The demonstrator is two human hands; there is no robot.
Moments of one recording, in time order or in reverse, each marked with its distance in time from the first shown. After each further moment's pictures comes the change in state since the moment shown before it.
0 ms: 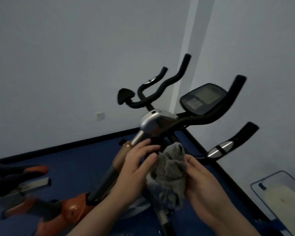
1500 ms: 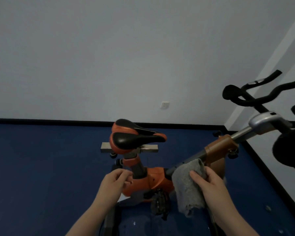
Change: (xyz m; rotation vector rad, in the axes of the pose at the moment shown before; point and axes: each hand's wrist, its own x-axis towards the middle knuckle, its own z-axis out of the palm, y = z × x) left_hand -0.240 -0.116 -0.365 0.078 0.482 -0.576; right_hand -0.016 0.232 0.249 -0.570 0.050 -0.022
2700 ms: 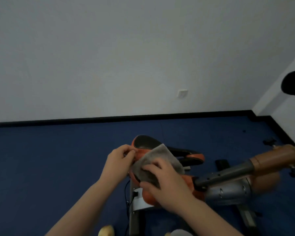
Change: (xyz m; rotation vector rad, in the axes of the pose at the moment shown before) left_hand 0.197 0.046 -0.065 0.269 0.029 0.158; right_hand 0.145 -0.006 0.200 -0.886 -0.402 -0.528
